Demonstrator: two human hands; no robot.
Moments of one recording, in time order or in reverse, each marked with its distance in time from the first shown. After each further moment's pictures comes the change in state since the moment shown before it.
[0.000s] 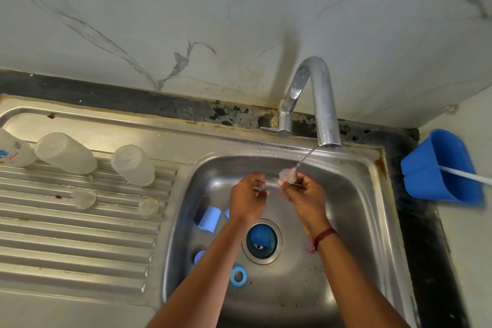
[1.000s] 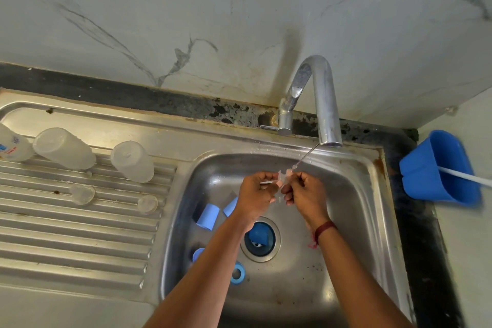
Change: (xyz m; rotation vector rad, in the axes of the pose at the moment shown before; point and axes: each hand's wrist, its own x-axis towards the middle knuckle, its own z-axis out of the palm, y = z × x) left_hand -0.006 0.025 0.003 -0.552 -0.193 -0.152; right_hand 0.003 -0.012 -0.003 -0.138 0.034 0.034
